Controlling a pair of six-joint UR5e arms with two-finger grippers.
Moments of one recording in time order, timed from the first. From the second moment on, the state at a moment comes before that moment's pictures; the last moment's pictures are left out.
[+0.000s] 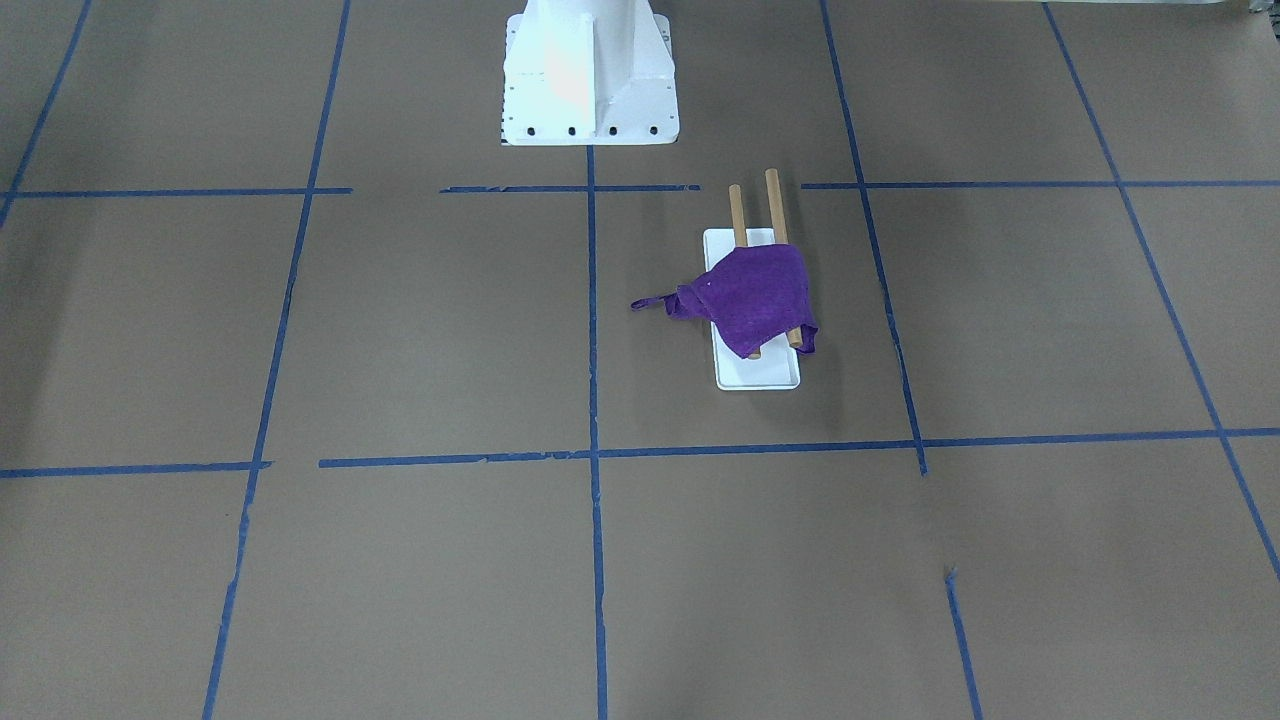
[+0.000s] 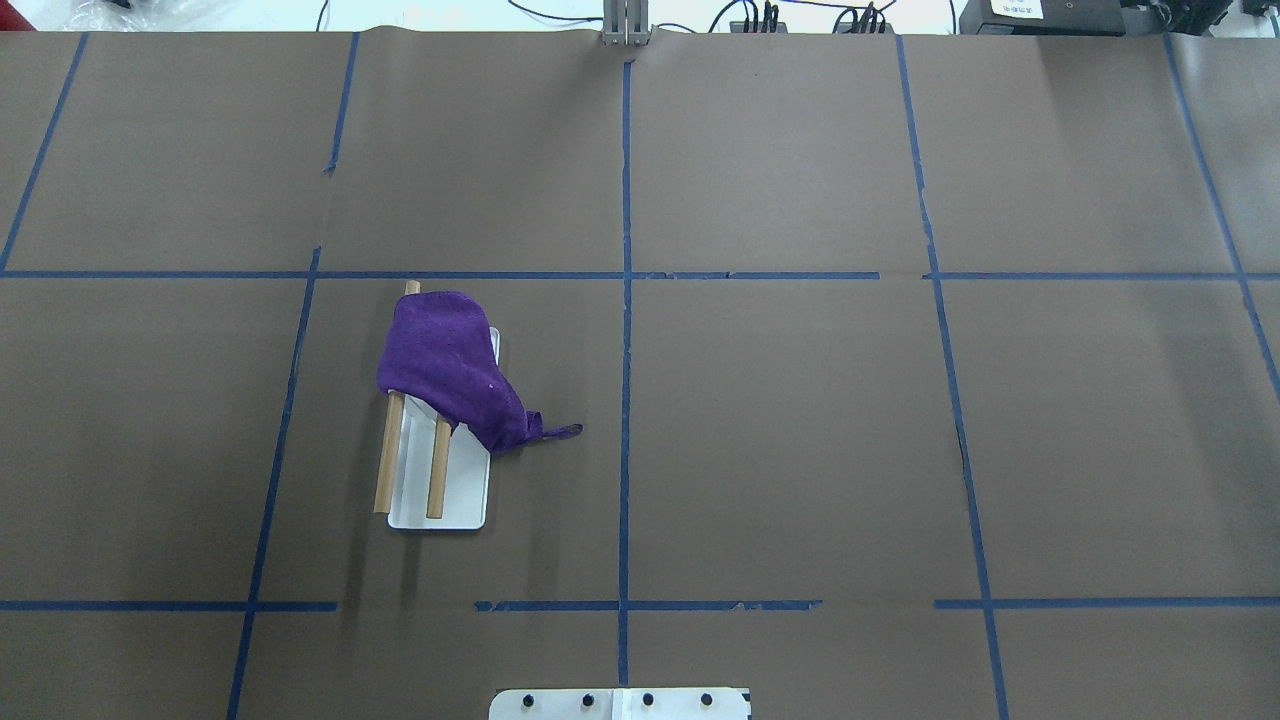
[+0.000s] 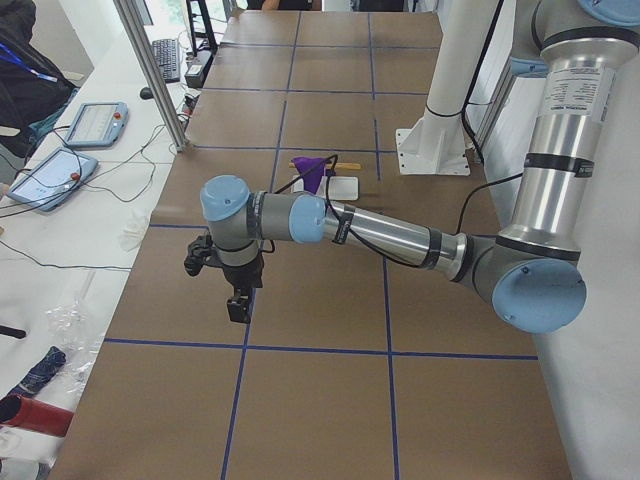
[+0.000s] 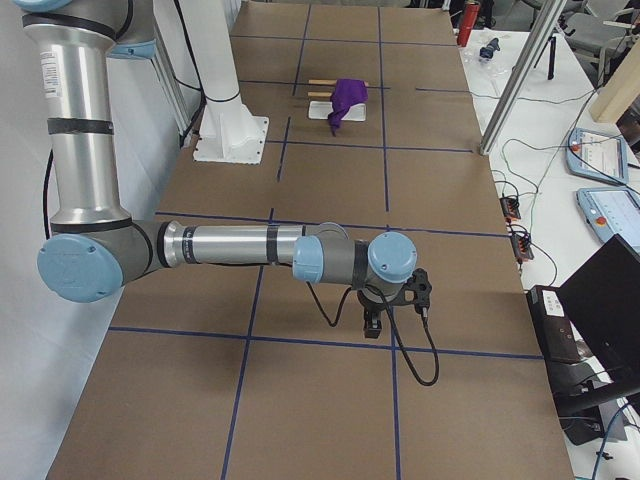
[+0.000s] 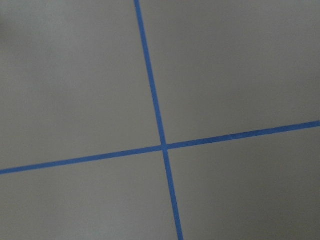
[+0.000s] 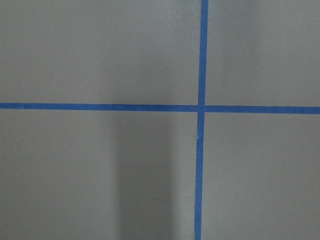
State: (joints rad) left arm -1.54 -1.69 -1.68 -1.36 -2.23 0.08; right arm 1.59 -1.53 1.57 -1.65 2.48 -0.04
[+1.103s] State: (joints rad) left arm -1.56 -1.61 -1.58 -1.48 -2.30 0.08; right arm 1.60 -1.54 1.55 -1.64 2.48 -0.04
